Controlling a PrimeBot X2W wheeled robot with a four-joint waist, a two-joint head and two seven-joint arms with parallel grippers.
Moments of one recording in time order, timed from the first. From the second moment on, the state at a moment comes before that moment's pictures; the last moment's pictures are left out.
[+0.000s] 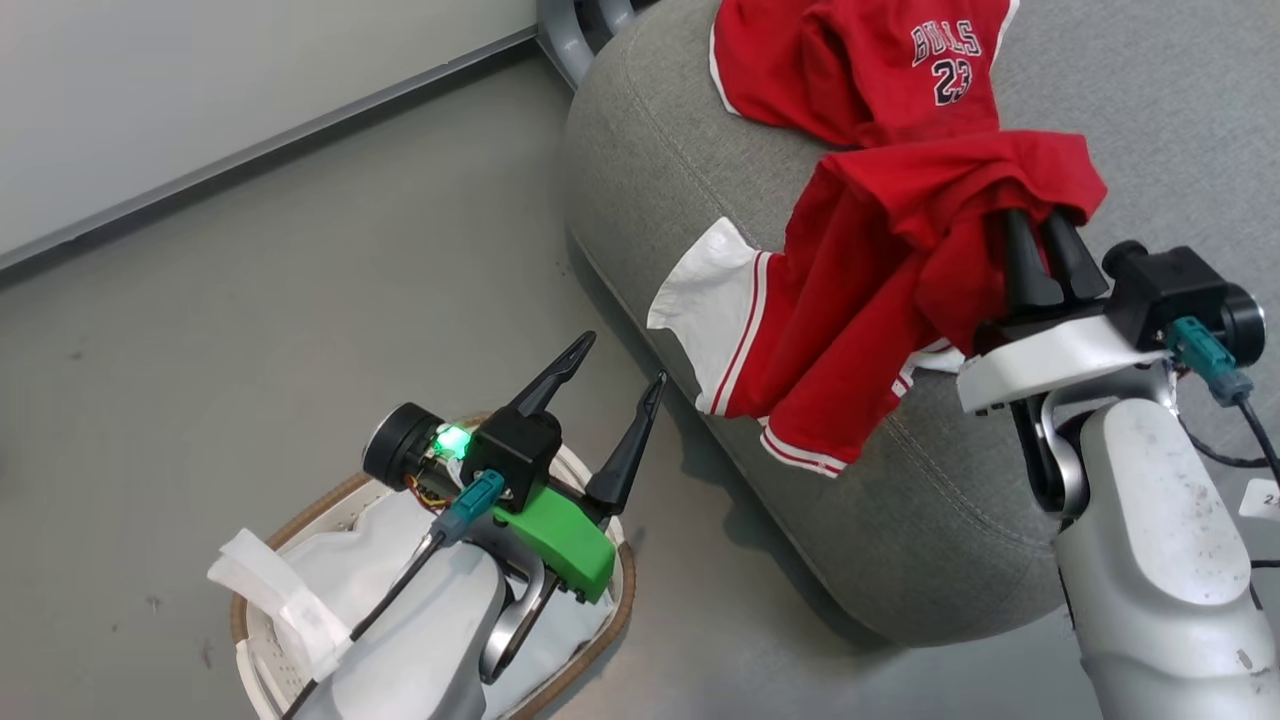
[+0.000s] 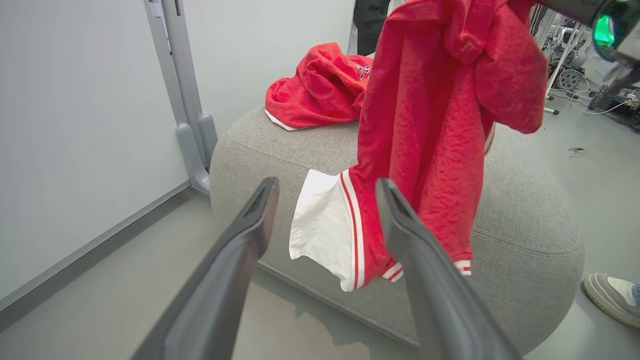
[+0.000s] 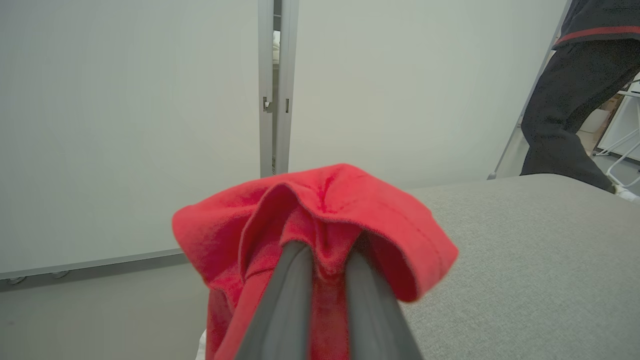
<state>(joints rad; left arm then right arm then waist) -0.47 0.13 -0.67 0.43 -0.32 -0.11 -0.26 -0.50 -0.05 0.00 0.28 0.08 0.13 -0.26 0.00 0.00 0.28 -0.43</state>
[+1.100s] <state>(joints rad) -0.61 0.11 -0.71 0.39 -0.23 -0.12 -0.26 -1.13 -0.50 -0.45 0.71 -0.20 0.13 -0.26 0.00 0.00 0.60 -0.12</state>
